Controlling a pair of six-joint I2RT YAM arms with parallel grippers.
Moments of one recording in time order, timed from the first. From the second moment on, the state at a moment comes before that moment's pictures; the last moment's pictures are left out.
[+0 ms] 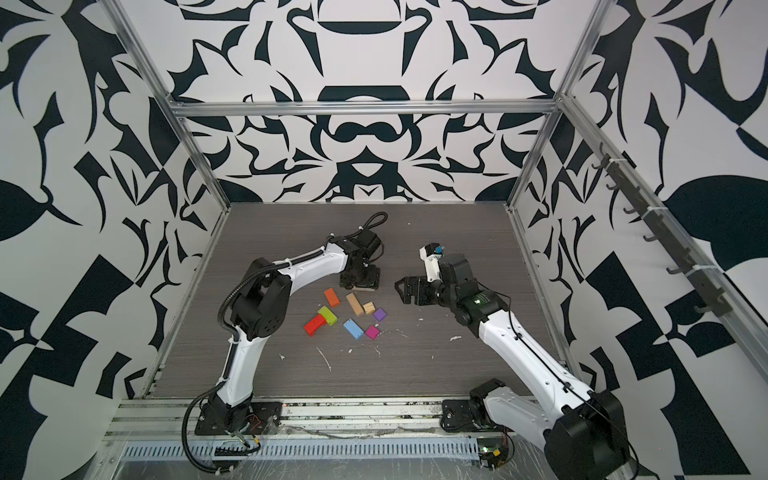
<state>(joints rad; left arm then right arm) -0.73 2.20 1.72 -0.83 -0.01 -0.56 0.41 1.05 0.78 -0.41 -0.31 0.42</state>
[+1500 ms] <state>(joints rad) -0.73 2.22 1.74 -0.83 -0.06 -0.60 0.41 1.05 0.78 -0.41 -0.31 0.42</state>
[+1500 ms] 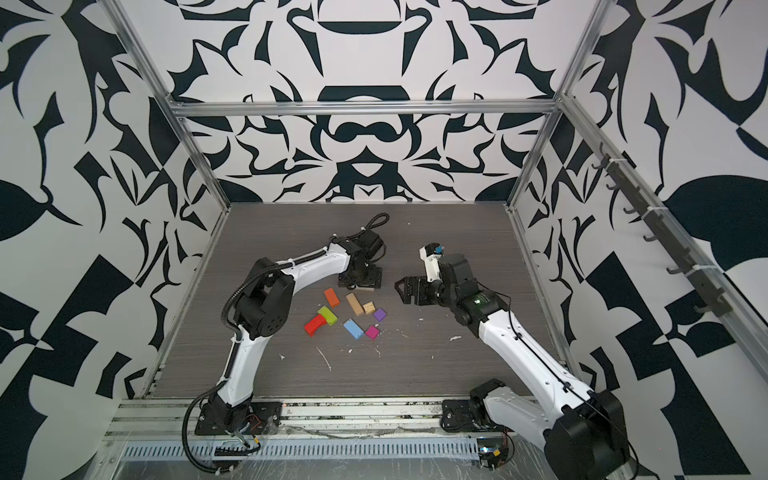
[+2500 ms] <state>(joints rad) -0.75 2.22 1.74 -0.87 -0.09 -0.61 0.41 1.06 0.78 -0.41 -0.31 0.42</state>
